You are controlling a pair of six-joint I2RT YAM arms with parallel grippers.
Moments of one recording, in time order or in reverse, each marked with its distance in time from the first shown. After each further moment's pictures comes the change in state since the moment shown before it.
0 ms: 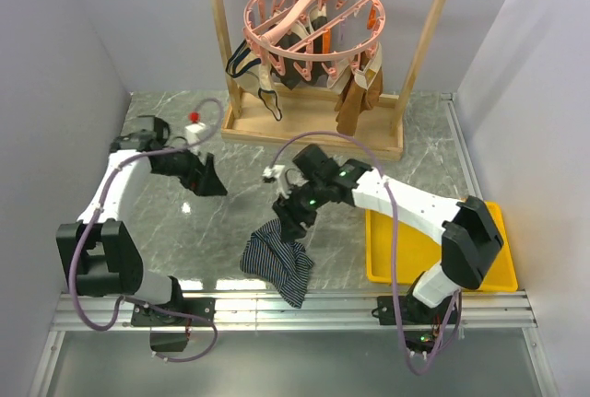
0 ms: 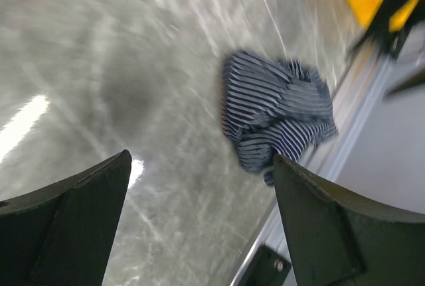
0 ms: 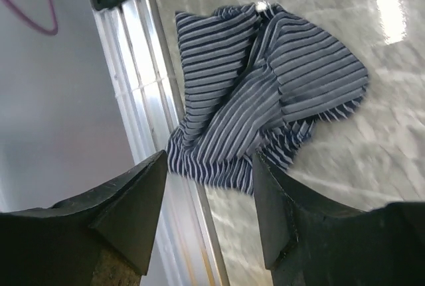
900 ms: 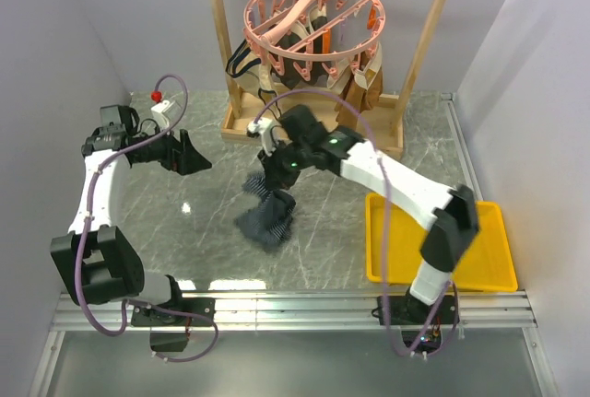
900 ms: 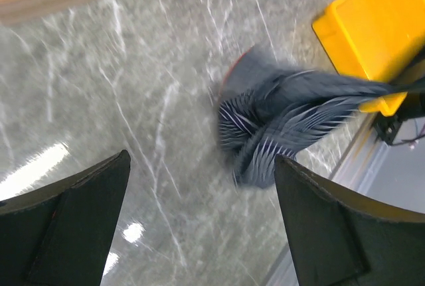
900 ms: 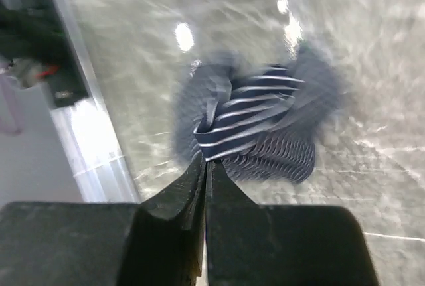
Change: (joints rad) left arm 0.211 -0.033 0.059 0.157 0.125 -0.165; right arm 0.016 0.220 0.414 -0.042 0.231 0.047
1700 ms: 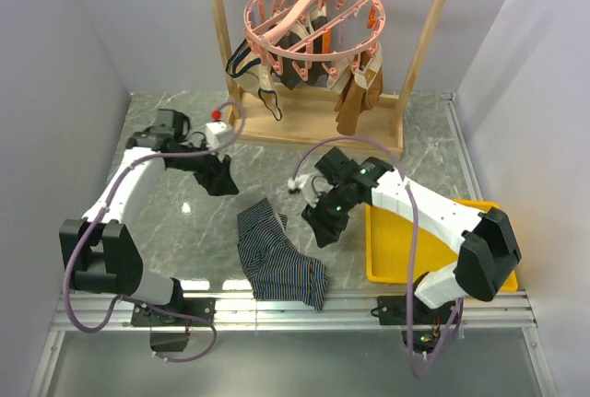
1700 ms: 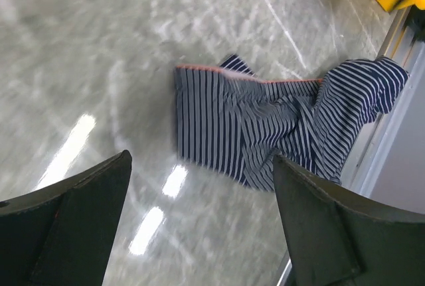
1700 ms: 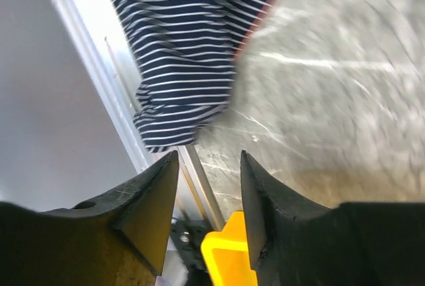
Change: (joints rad) left arm -0.280 0.042 -0.013 -0.079 -0.157 0.204; right arm -0.045 -0.317 -0.471 -0.253 -0.082 -0.234
